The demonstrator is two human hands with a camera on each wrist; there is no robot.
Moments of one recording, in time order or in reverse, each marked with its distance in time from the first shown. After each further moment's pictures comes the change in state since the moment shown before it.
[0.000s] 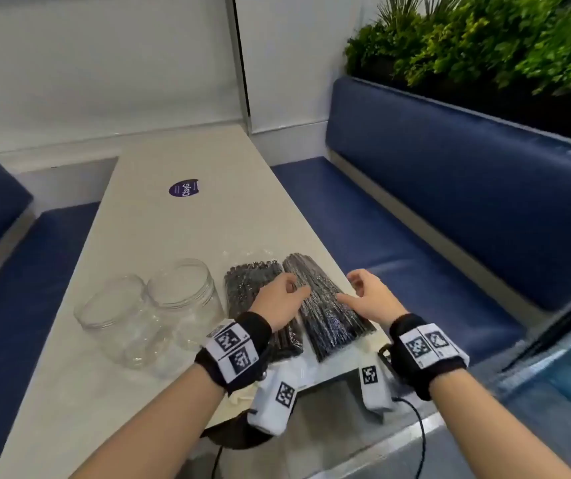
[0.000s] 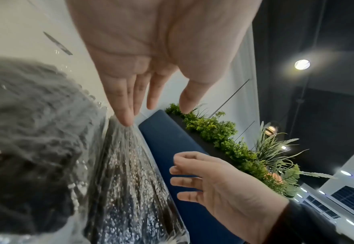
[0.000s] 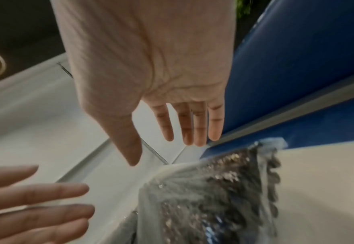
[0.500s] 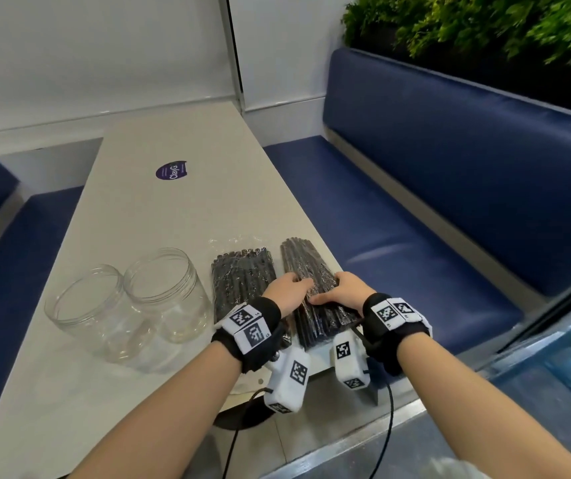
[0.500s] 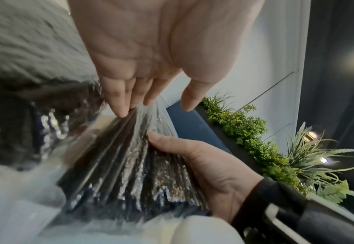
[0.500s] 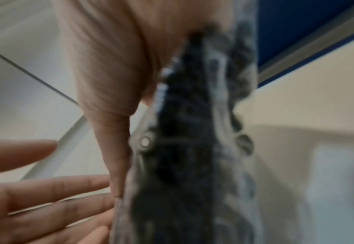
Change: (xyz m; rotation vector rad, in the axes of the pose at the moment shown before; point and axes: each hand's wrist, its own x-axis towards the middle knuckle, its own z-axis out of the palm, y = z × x) left_hand 0.039 0.002 0.034 -0.001 -0.109 -0.184; right_hand 0.026 -0.002 0.018 0.018 -0.244 0.234
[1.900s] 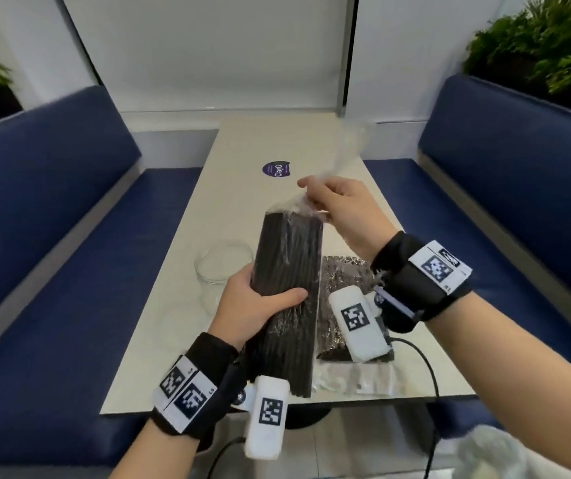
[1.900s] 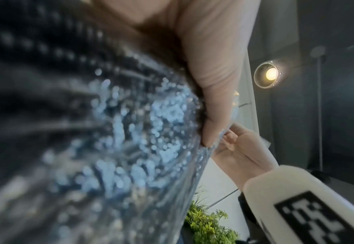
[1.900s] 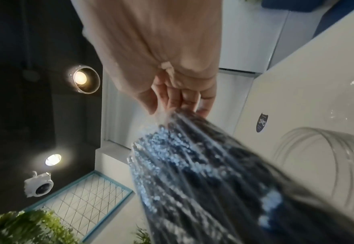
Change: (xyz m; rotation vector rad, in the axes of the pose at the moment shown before) left_hand -0.133 -0.118 -0.132 -0.606 0.523 0.337; right_hand -0.086 -0.232 0.063 0.489 -0.128 -0.734
